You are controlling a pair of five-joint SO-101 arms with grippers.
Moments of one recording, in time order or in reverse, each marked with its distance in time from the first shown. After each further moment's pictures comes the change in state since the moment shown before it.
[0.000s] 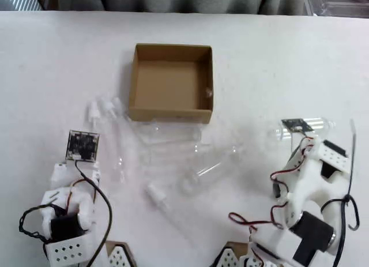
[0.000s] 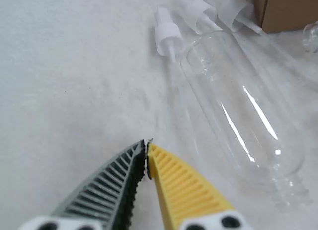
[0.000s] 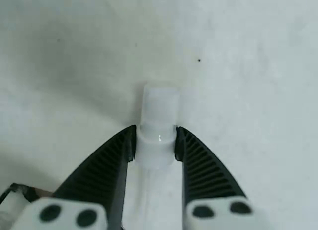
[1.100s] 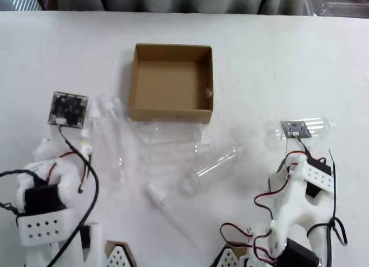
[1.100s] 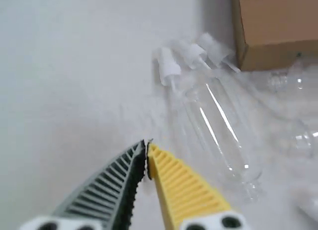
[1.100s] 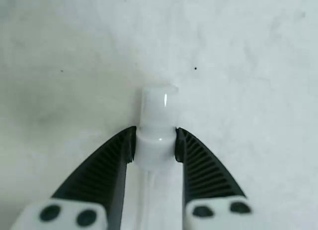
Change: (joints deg) left arm 5.4 36.8 -38.3 7.9 3.2; right arm -2.8 -13.0 13.5 -10.7 -8.5
